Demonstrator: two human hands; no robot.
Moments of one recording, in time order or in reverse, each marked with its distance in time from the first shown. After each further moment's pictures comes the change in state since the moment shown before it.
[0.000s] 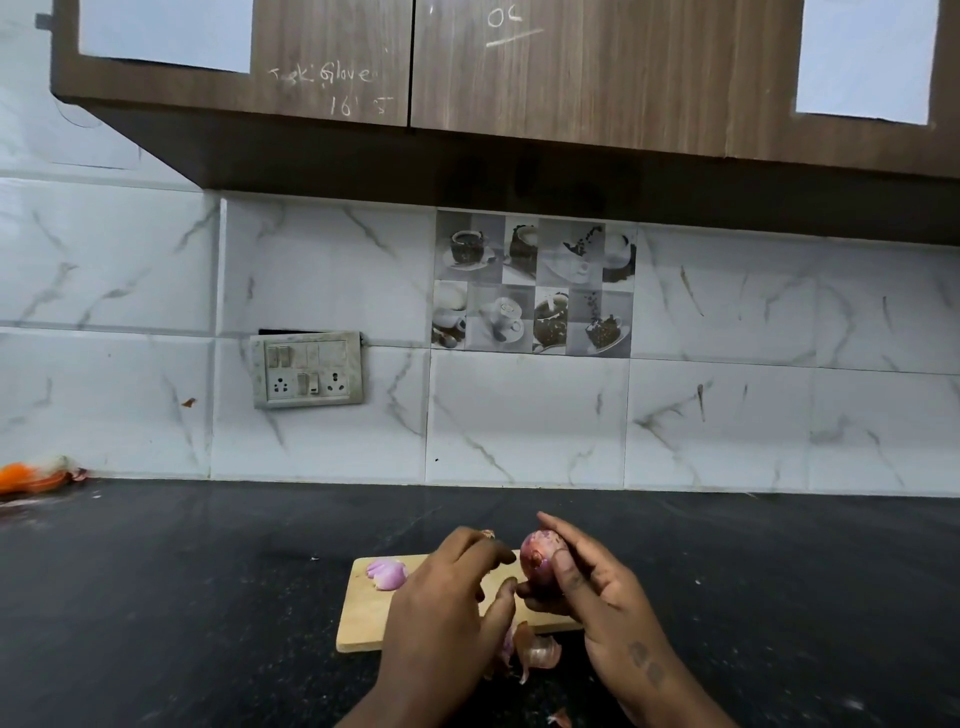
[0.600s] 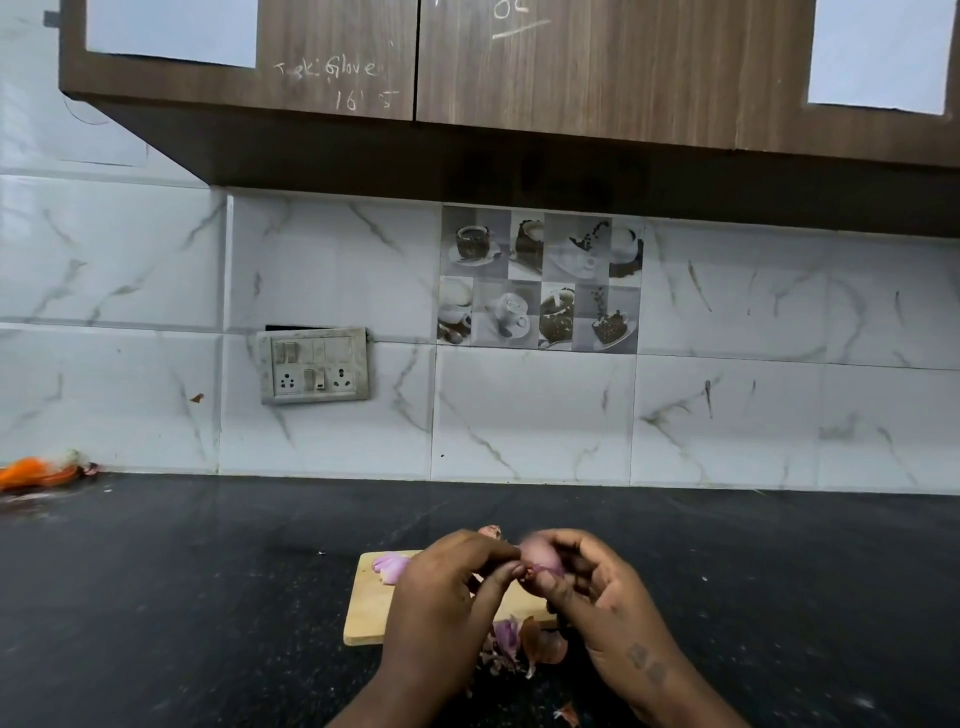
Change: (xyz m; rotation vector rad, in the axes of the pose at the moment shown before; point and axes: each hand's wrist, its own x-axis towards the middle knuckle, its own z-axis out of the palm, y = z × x) left_hand 0.004 -0.010 0.002 -0.302 0.123 0.036; right_hand -0.003 -0.002 0.000 -0.114 -0.055 0.001
